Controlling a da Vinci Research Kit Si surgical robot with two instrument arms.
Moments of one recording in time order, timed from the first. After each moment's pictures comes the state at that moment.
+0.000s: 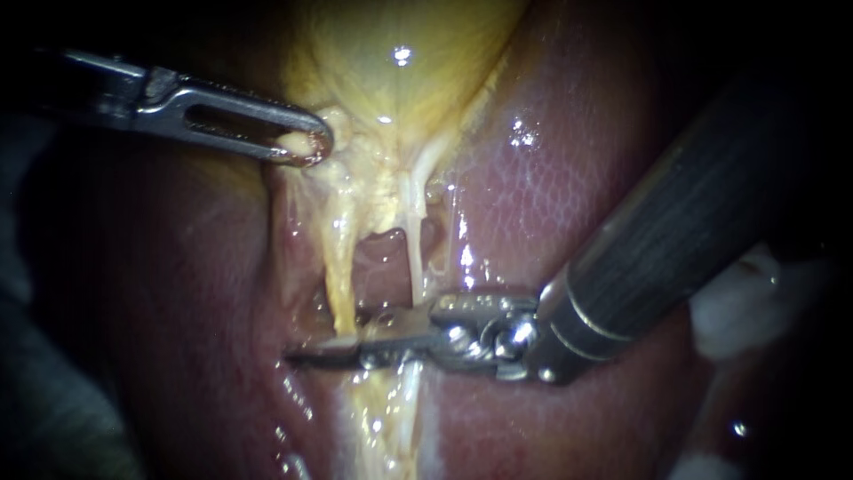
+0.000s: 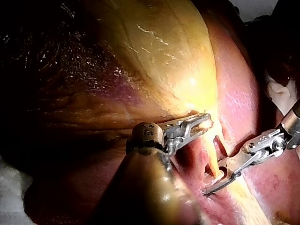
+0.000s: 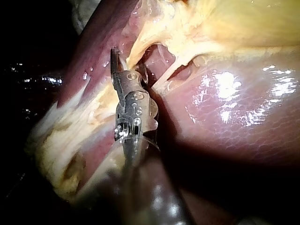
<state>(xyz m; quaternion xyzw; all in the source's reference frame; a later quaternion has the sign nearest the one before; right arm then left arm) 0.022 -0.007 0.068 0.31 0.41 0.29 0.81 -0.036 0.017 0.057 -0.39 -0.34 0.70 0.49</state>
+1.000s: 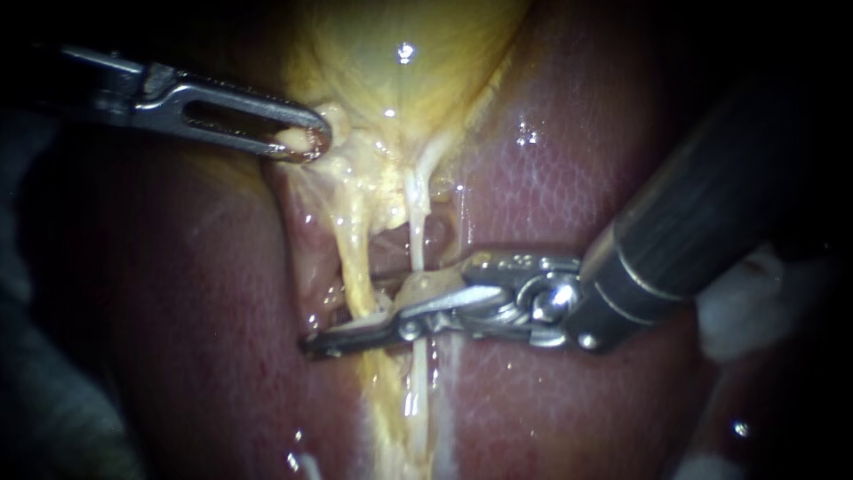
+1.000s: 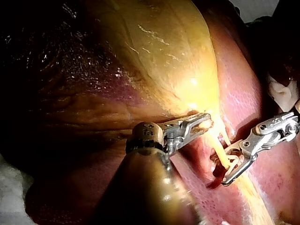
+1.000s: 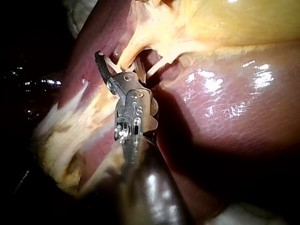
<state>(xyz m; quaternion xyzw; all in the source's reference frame) 0.019 -0.002 0.063 0.33 0.45 0.30 0.77 -0.036 0.017 0.057 -0.39 -0.34 0.70 0.49</state>
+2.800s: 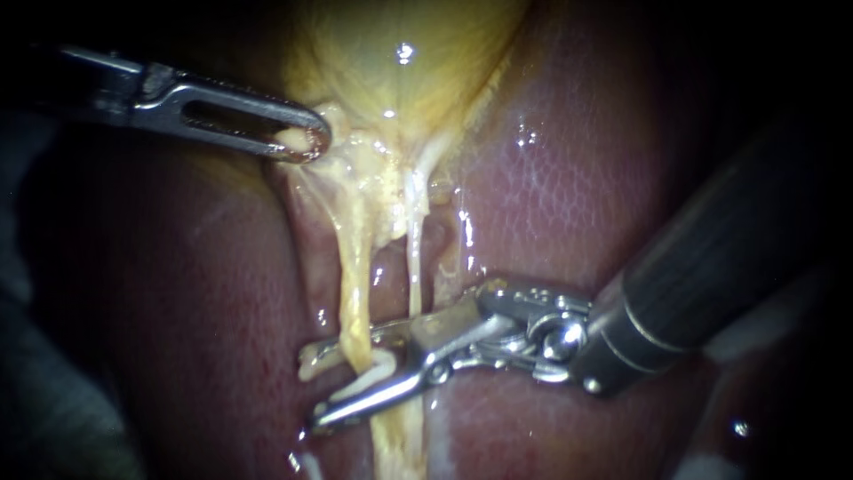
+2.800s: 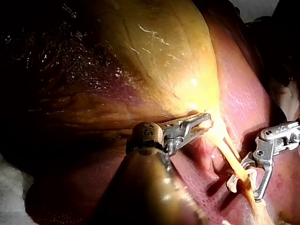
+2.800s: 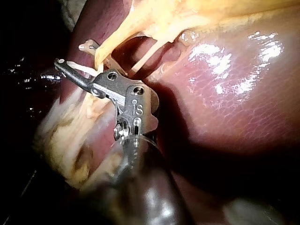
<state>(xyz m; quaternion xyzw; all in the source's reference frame) 0.018 -0.005 0.064 0.49 0.57 0.17 0.63 -0.036 0.017 0.057 -0.39 -0.34 0.70 0.49</state>
